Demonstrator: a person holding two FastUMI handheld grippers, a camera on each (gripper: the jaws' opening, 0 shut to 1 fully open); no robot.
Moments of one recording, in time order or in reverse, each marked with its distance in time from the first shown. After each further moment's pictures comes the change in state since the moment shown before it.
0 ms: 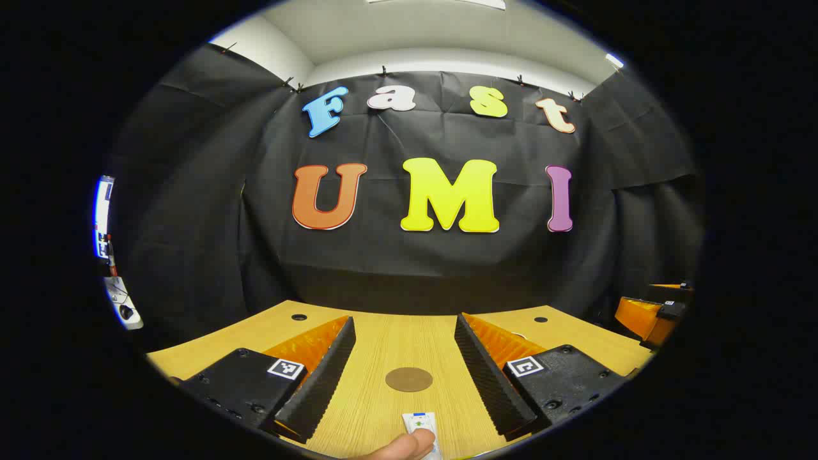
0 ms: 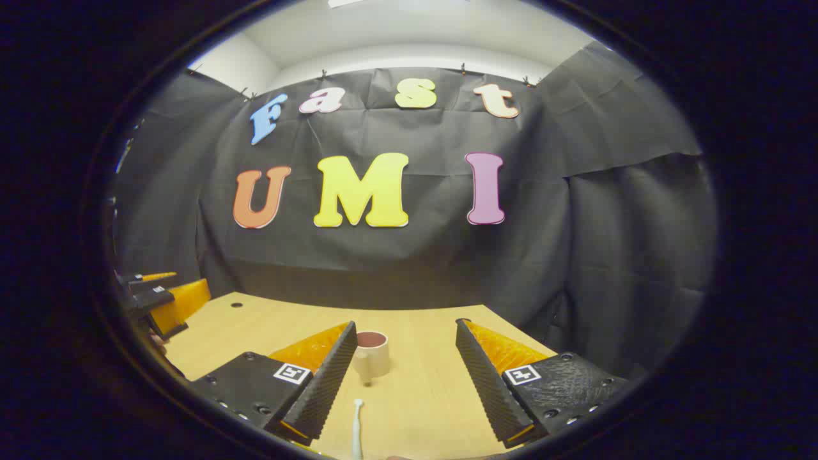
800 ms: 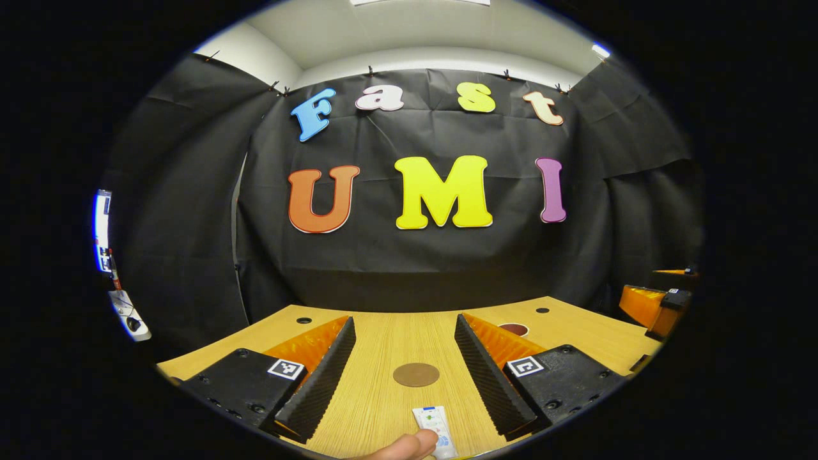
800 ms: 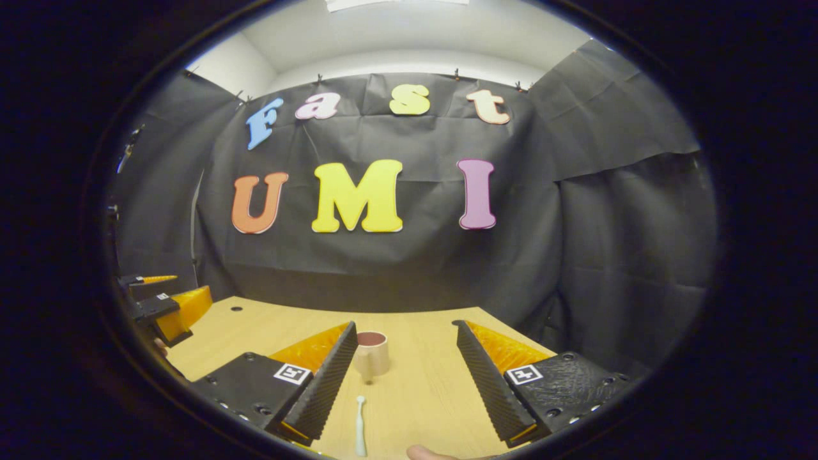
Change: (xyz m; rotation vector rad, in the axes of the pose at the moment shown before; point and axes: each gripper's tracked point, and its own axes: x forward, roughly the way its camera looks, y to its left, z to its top) left arm -0.002 0.000 -0.001 0.063 0.019 -0.019; right arm 0.006 -0.004 -0.017 -0.044 0.028 -0.028
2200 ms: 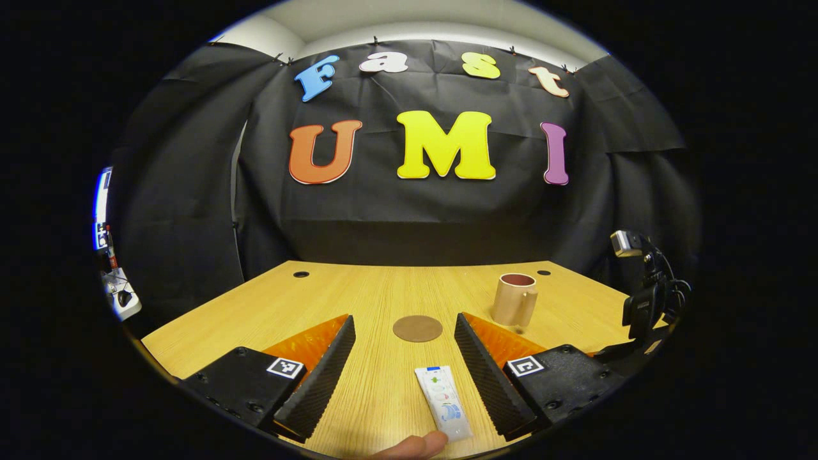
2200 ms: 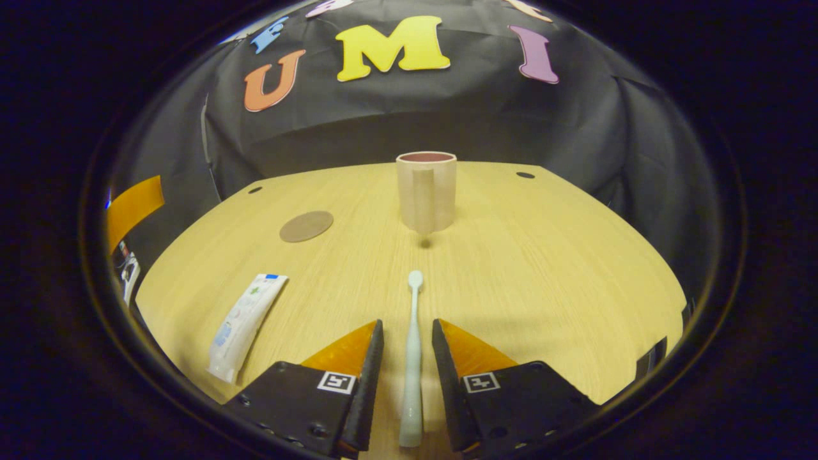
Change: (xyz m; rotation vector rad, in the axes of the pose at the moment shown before) left arm -0.012 0.003 -0.091 -0.029 0.198 -0.026; right arm 0.038 0.077 -0.218 0.010 0.645 0.129
